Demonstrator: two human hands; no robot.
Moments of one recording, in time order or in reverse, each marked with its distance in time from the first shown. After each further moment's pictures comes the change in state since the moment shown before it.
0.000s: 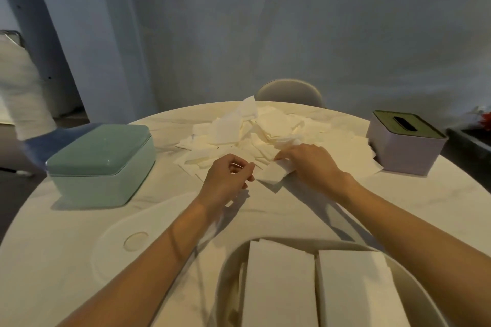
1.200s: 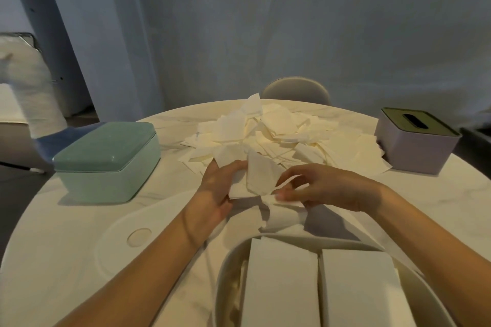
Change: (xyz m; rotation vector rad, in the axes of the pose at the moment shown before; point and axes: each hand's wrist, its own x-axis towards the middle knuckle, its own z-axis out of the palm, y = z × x) left_hand -0.007 -0.004 -0.004 -0.662 -0.040 -0.292; right_hand -0.046 -0.031 -0.047 0.941 -0.609 0.351
